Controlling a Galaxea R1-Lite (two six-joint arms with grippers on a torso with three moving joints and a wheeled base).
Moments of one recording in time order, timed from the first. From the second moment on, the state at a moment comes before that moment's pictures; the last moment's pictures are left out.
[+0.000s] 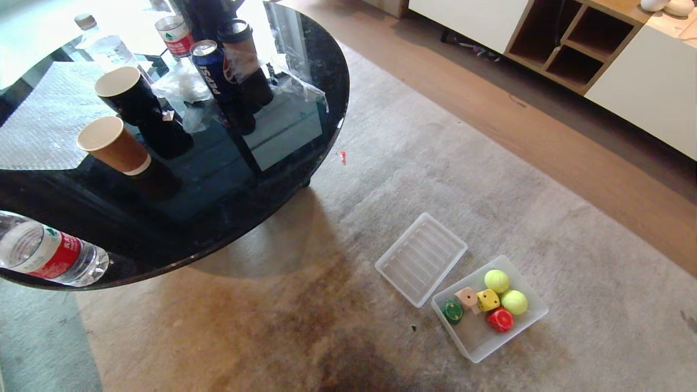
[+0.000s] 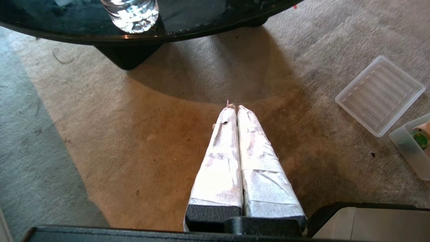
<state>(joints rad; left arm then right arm) 0.00 0.00 0.00 0.01 0.01 -0.01 0.00 0.00 -0.04 0.11 0.01 -0.05</state>
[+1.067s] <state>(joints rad) 0.00 0.00 0.00 0.01 0.01 -0.01 0.00 0.00 -0.04 0.12 0.01 -0.05</state>
